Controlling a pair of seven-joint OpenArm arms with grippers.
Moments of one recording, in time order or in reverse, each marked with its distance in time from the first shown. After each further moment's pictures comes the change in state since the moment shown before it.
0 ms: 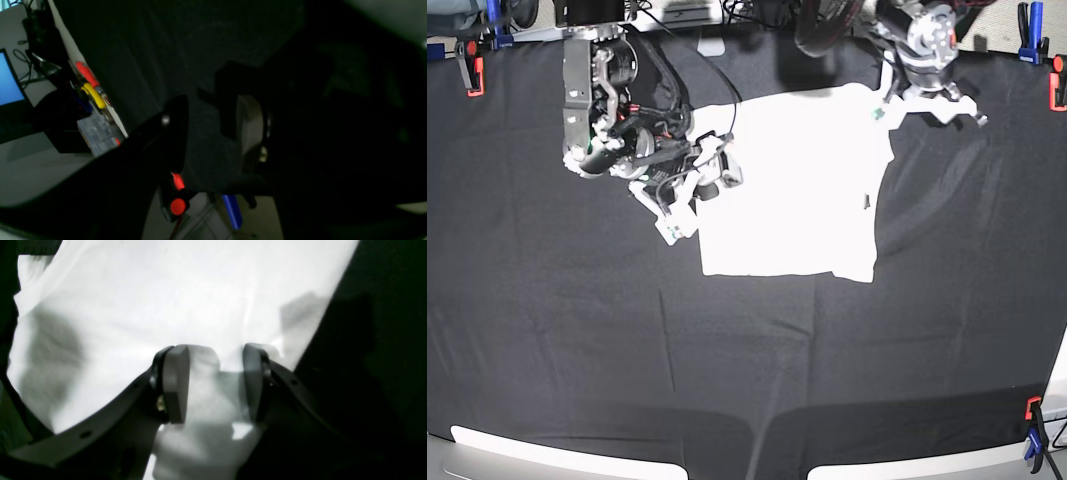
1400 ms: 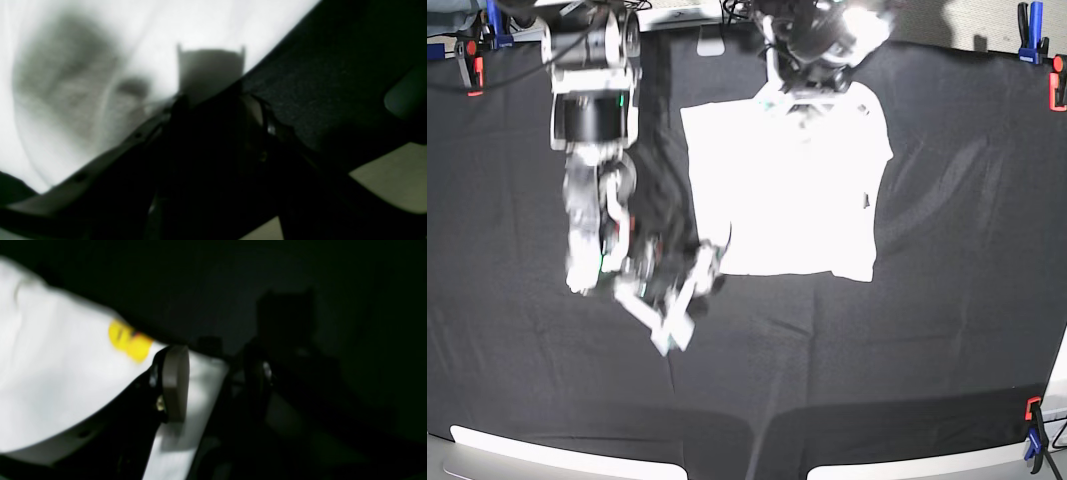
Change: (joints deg) left arm -0.1 15.6 0.2 -4.2 -22.4 -10.0 -23.8; right arm 21.8 0.2 -0.1 -20.1 -10.8 -3.6 6.2
